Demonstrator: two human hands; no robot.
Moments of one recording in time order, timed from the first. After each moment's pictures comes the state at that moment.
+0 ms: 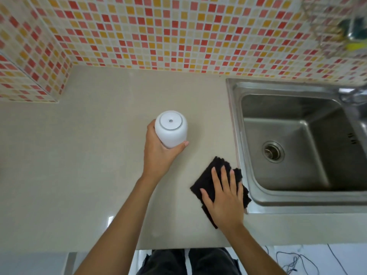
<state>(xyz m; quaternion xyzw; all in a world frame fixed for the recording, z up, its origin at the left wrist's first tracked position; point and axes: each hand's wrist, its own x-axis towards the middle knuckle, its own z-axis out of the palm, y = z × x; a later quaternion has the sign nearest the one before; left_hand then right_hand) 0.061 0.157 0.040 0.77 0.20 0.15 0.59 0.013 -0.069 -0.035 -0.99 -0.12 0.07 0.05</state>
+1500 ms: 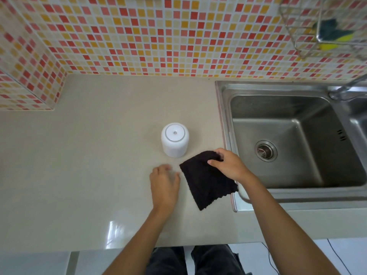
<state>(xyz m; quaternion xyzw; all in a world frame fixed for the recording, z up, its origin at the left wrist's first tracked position) 0.008 0.086 -0.013 0.87 0.30 0.03 0.40 0.137 -0.094 0.014 -0.88 -0.06 0.30 0.37</state>
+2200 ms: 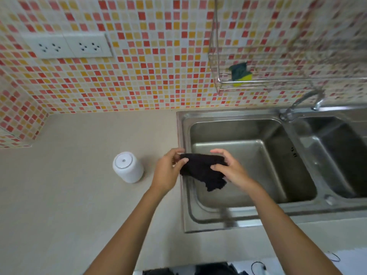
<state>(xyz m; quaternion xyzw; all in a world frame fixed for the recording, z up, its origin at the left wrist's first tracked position) 0.117 -0.023 0.098 0.85 0.11 0.04 0.51 0.180 -0.235 0.091 -0.77 -0.05 0.27 0.58</state>
